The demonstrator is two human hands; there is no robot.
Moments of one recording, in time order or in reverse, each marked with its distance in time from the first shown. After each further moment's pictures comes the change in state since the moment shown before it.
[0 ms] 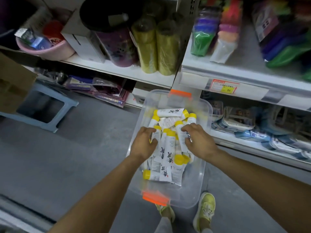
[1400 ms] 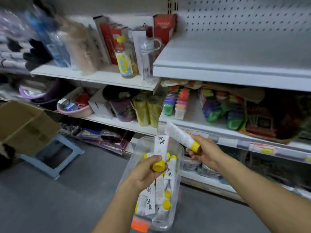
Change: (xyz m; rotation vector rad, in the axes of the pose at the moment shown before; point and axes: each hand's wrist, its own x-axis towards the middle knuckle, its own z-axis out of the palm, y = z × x) left_hand -0.131 0.183 -0.067 -1.528 -0.183 -0.368; right_hand -0.113 -0.007 -0.189 1.435 0.106 0.356
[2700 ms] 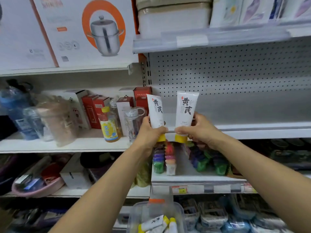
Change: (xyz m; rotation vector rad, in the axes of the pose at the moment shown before) left_hand -0.013 0.218 0.172 0.637 -0.339 0.704; right_hand -0.064 -0.209 0.068 -0.476 0.144 -0.751
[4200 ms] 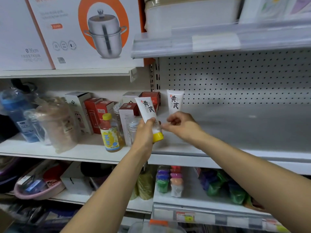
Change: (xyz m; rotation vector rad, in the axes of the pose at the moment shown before) left_hand 0.093 0.009 -0.006 -0.225 0.214 -0.007; right_hand 0.129 -0.003 0.037 -0.218 -0.009 -0.116
